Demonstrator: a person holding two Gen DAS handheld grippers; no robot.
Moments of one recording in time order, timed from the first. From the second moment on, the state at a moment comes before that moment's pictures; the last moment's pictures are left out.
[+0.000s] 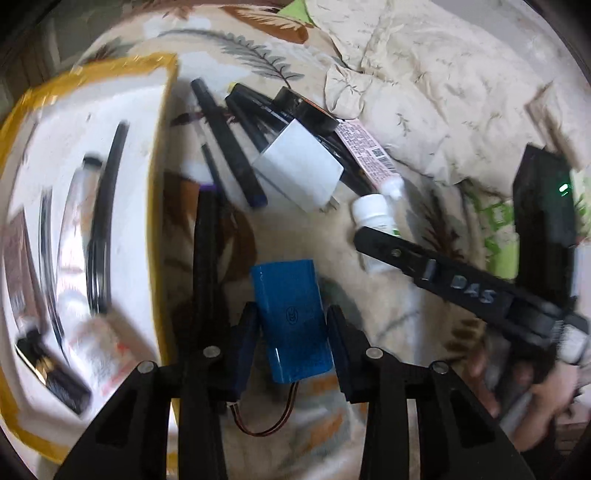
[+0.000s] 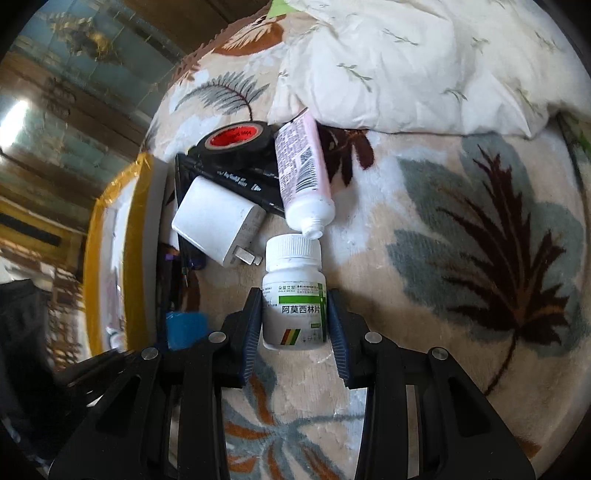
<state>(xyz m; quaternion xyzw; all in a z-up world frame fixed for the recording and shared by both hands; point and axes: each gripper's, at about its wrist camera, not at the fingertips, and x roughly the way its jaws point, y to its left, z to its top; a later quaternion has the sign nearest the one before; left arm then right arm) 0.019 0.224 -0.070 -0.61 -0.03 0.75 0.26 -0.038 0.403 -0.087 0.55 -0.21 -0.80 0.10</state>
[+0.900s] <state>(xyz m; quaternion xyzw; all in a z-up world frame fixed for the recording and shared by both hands) -0.063 0.067 -0.044 -0.55 -0.12 0.80 0.20 -0.037 0.265 -0.022 0.52 -0.17 -0.81 0.21</state>
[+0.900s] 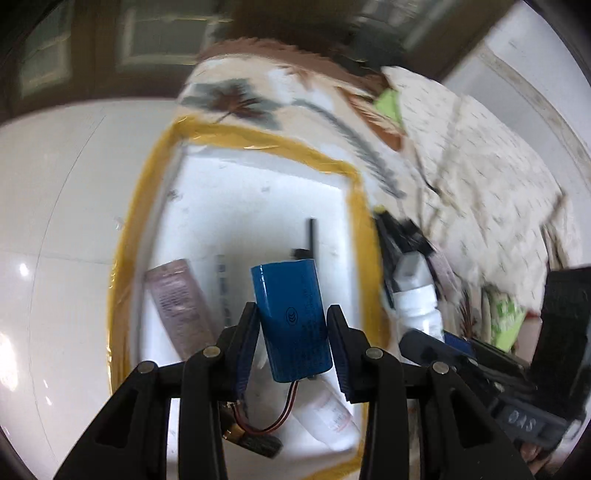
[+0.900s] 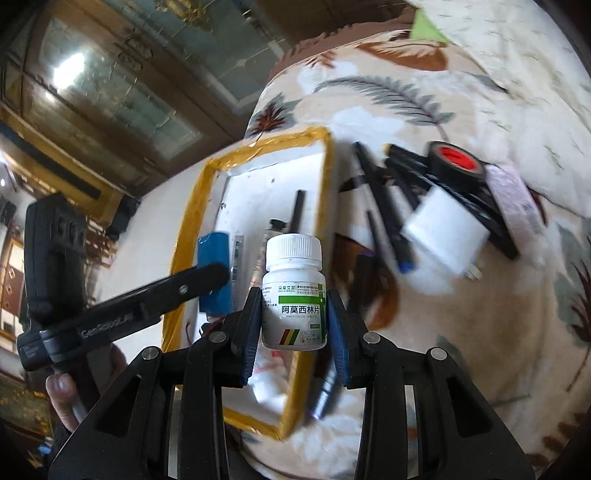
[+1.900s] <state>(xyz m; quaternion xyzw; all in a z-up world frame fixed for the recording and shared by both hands) -0.123 0.045 -0.077 -0.55 -0.19 0.79 0.18 -0.146 0.193 -0.050 0.55 -0.11 -0.82 0.14</state>
